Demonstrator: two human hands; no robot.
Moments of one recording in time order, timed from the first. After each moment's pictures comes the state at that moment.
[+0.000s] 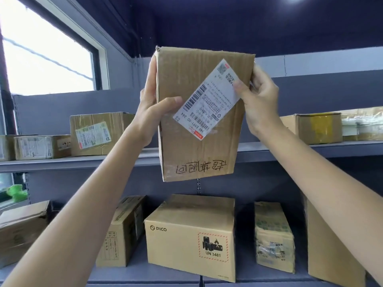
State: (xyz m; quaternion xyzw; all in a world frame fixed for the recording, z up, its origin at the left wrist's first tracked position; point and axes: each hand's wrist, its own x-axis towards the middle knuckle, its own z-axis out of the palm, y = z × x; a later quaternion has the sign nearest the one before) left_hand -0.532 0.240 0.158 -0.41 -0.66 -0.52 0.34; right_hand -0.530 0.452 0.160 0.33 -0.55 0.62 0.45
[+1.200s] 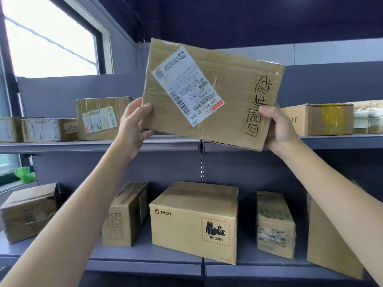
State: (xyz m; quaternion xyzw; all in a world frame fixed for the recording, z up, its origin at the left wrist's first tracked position) left_hand -0.561 0.182 0.105 -0.26 -0.59 -0.72 0.25; right_hand -0.562 0.484 0.102 0.31 -0.51 0.78 0.20
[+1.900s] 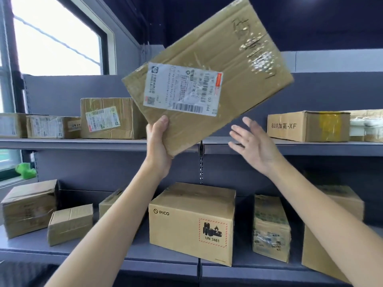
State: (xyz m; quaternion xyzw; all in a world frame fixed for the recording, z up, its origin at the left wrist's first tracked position) left_hand -0.537 0.240 0.071 -0.22 -0.47 -0.83 0.21; right_hand -0.546 0.457 0.077 0.29 -0.51 0.81 0.07
